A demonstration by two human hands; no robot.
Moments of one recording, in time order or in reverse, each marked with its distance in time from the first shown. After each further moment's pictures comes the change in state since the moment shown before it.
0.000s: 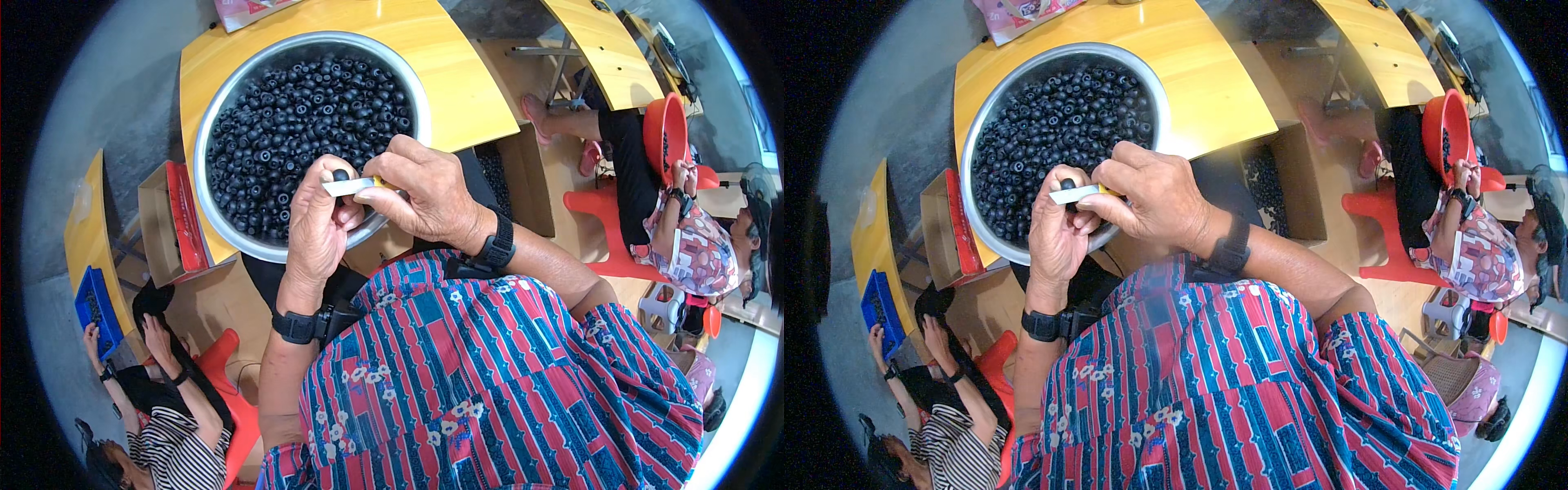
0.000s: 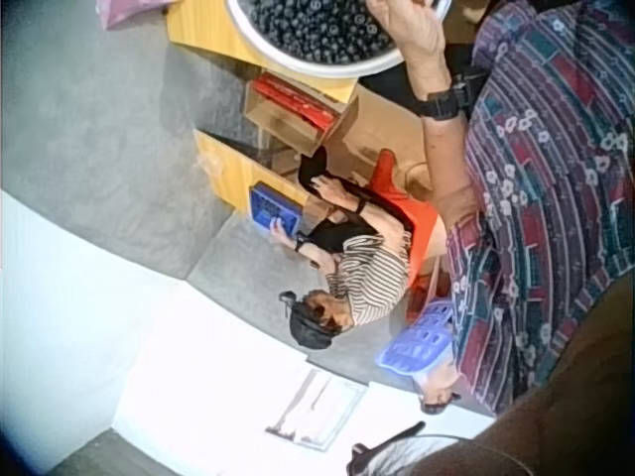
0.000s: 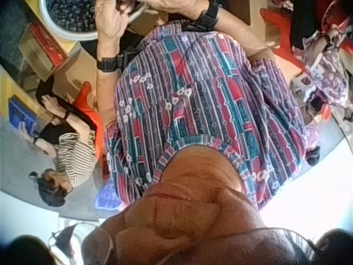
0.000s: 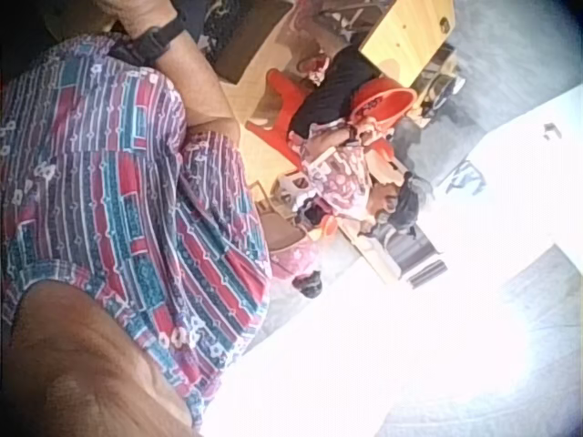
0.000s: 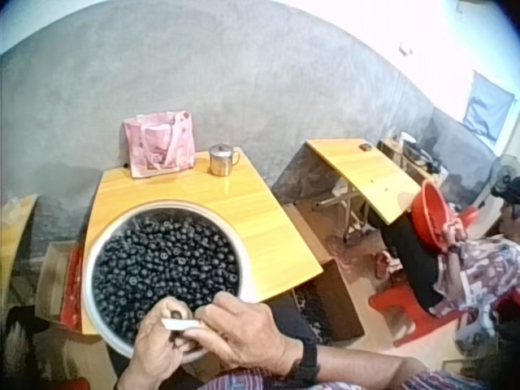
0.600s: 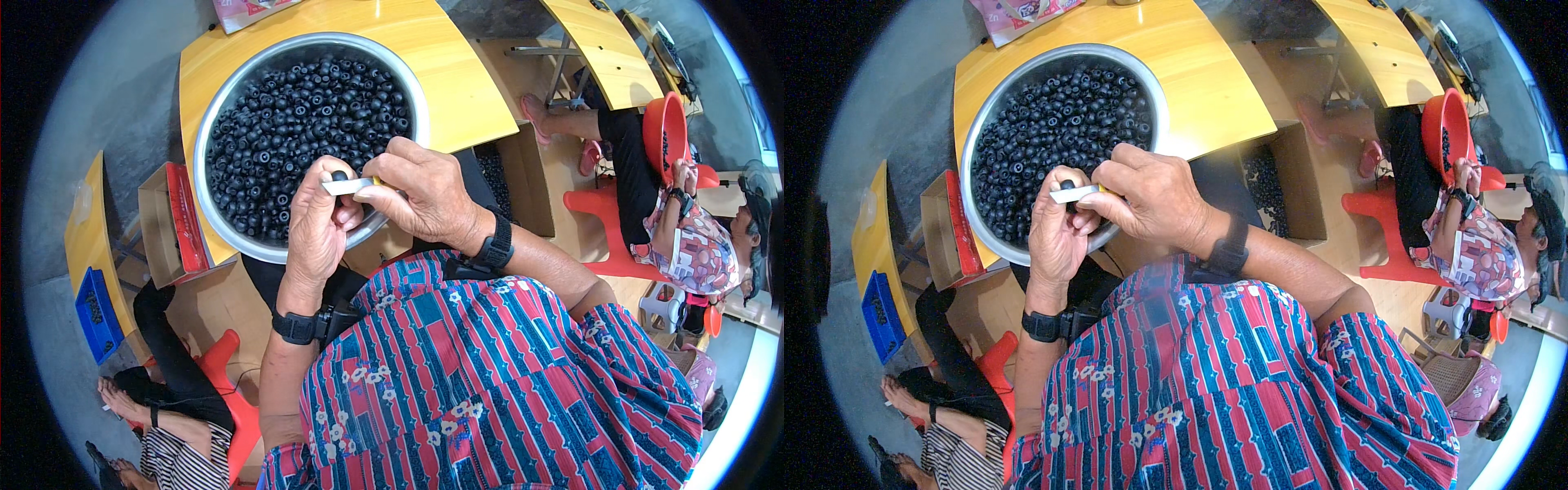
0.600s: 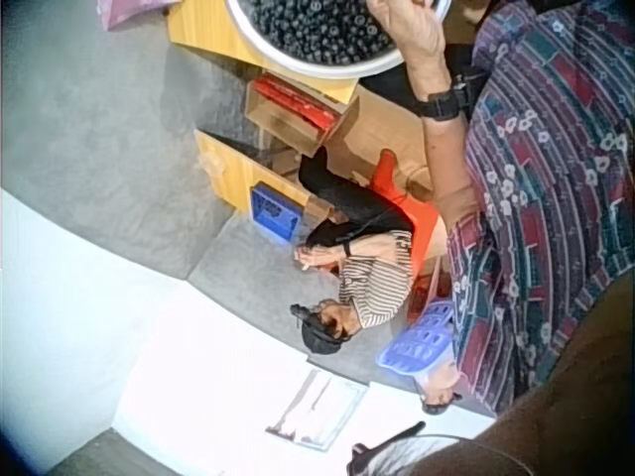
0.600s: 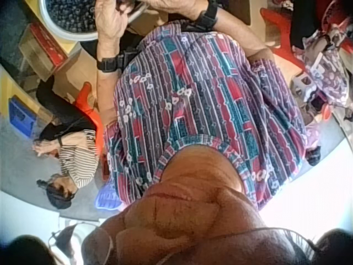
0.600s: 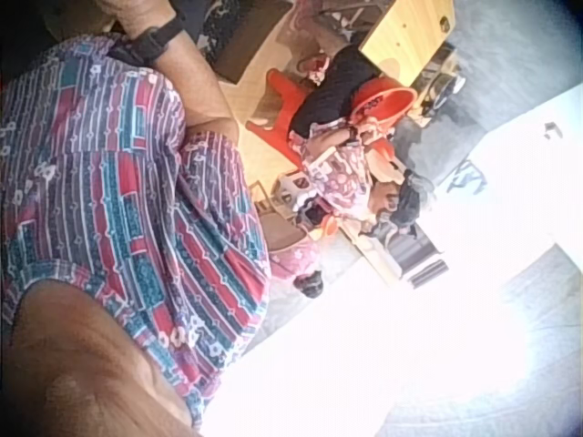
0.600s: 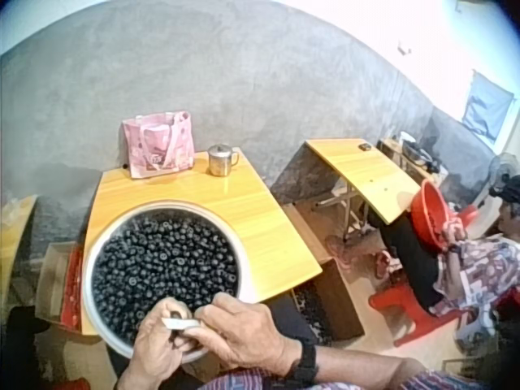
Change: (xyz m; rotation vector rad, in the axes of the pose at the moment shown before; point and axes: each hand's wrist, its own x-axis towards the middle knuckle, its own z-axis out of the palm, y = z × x) left_hand 0.004 0.001 -0.008 0.008 -0.005 -0.033; right_hand 0.004 0.004 0.005 0.007 -0.002 0.028
